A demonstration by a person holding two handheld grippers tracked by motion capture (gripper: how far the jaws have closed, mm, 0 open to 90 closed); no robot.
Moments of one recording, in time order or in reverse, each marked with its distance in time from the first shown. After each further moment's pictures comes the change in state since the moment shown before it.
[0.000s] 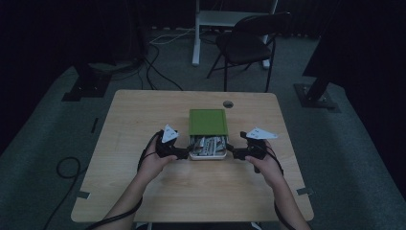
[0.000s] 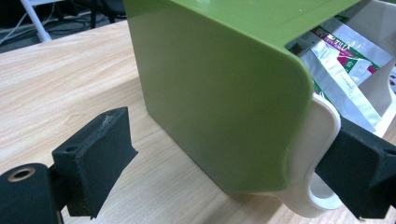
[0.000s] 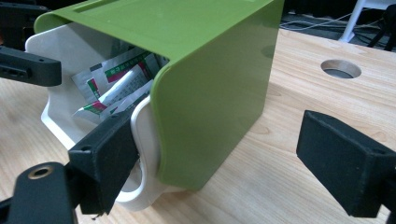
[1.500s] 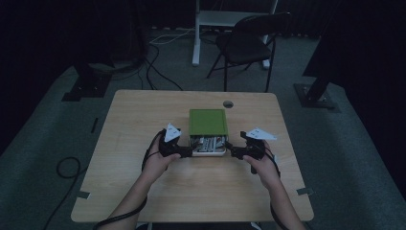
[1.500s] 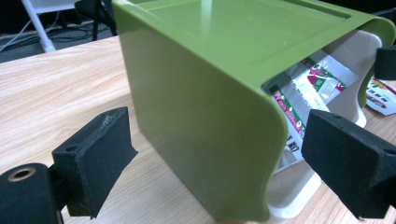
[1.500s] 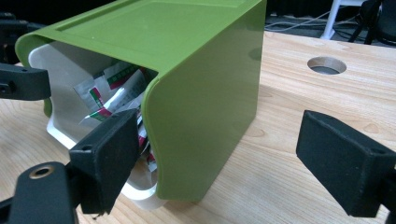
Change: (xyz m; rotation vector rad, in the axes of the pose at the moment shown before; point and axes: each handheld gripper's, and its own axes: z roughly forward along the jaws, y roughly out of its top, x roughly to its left) left arm -0.009 0.006 0.002 -0.046 0.005 -0.036; right arm 0.006 -0.002 0.002 -0.034 -0.054 0.076
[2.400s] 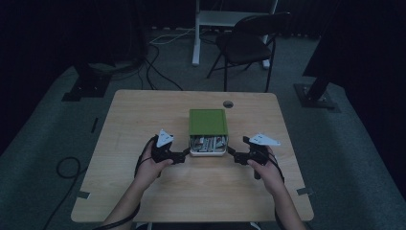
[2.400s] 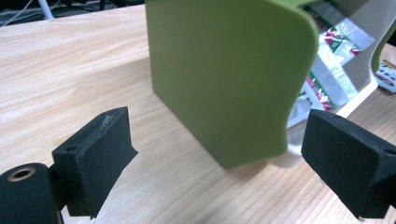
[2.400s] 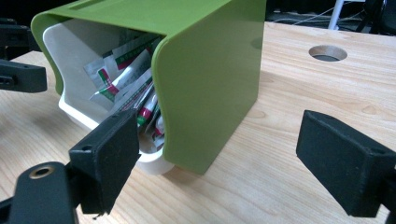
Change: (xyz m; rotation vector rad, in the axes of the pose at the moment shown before) left arm 0.010 -0.026 -0.018 0.056 0.016 -0.046; right arm 0.001 -0.015 -0.014 0.014 0.011 -0.009
